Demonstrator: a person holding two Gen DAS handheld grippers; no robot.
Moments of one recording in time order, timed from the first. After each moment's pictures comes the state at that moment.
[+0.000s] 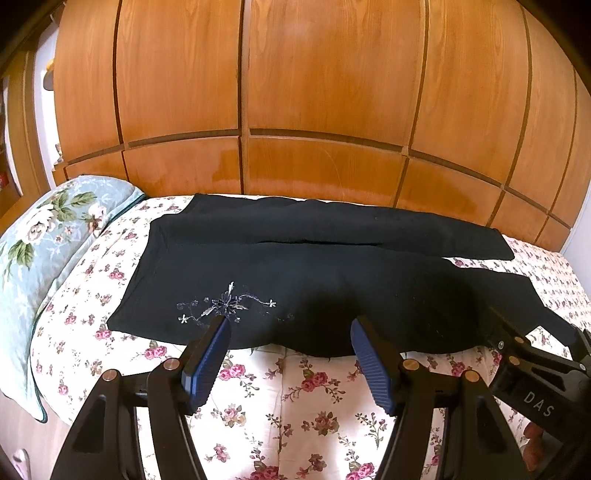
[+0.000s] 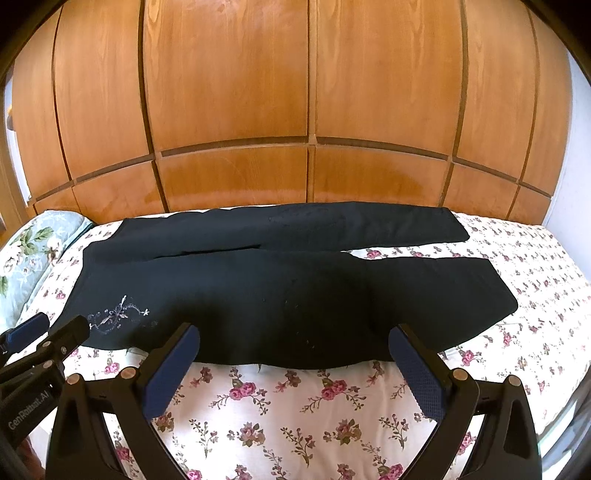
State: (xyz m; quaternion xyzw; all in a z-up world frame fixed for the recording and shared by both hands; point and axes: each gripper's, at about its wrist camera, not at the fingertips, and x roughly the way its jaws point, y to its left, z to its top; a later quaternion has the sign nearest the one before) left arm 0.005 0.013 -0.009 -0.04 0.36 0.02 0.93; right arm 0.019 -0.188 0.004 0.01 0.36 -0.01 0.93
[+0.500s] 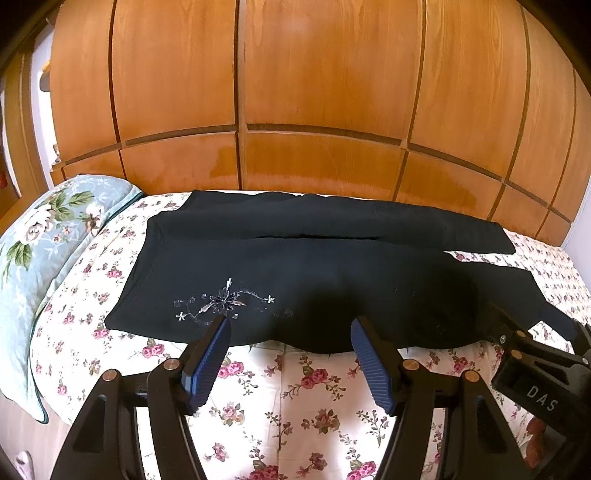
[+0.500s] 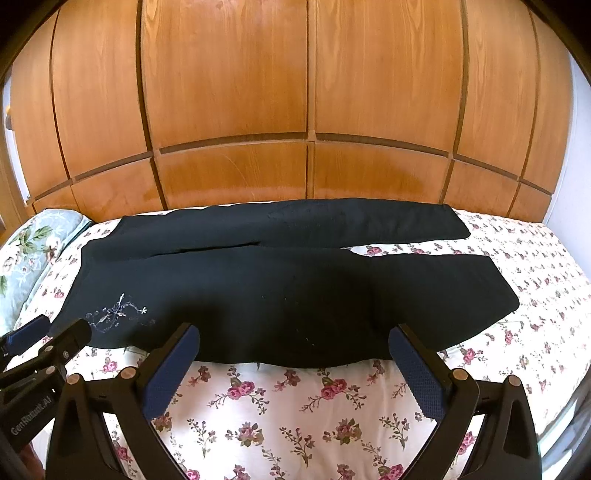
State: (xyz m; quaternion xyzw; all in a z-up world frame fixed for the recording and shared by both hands) left arm 0.008 0.010 -0.014 -0.03 0.37 0.02 0.93; right arm 0.021 -0.188 0.000 0.01 0.37 -0.01 0.93
